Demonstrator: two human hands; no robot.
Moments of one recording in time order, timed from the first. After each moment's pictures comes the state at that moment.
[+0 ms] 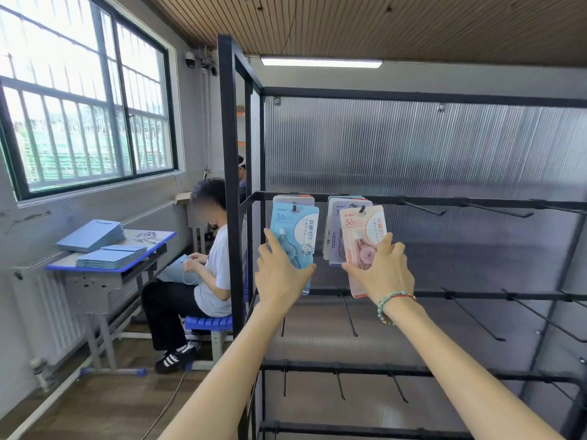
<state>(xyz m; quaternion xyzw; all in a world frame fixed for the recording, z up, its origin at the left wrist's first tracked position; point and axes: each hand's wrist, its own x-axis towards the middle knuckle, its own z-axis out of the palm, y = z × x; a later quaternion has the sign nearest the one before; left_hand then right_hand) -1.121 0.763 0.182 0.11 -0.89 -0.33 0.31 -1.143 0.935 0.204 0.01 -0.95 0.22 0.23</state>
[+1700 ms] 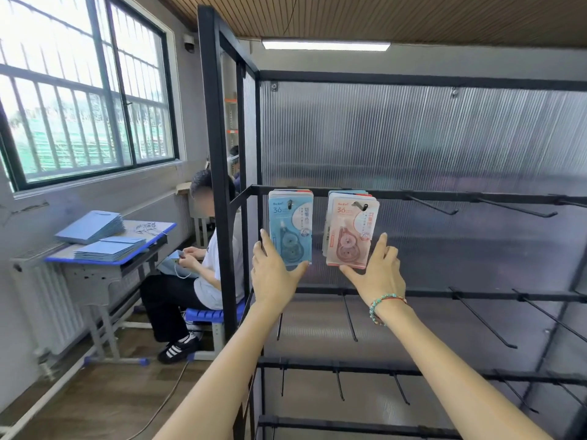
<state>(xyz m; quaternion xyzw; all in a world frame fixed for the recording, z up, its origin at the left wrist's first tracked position) -1.167 0.753 0.162 0.13 -0.88 -0.35 0.30 -1.190 0.930 0.181 0.01 -0.95 0.23 0.21</state>
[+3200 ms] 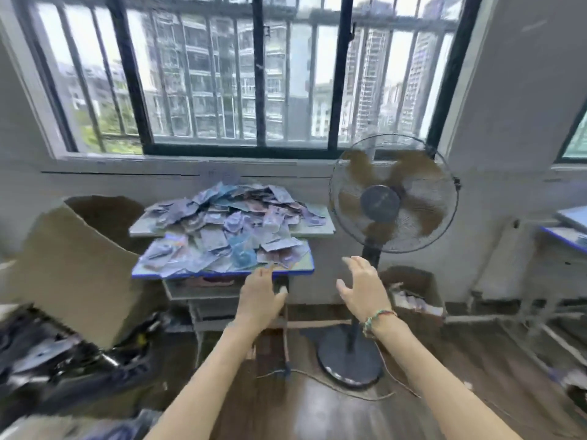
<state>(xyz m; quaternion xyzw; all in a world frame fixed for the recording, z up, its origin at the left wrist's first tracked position) -0.328 0.478 0.058 0.69 -0.65 -0.13 0.30 -0.527 0.458 0.081 0.74 -0.61 0.27 -0.10</state>
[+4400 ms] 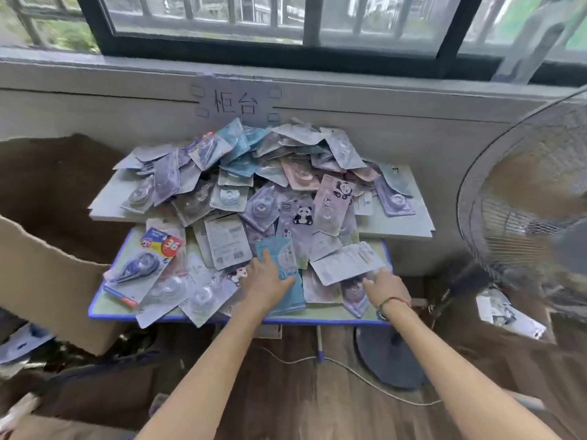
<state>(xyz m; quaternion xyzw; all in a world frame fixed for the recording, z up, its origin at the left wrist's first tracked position) -0.134 0.087 -0.062 0.80 -0.52 -0.27 0.11 -0.354 0.034 -0.070 0.64 -0.73 0.01 -0.22</state>
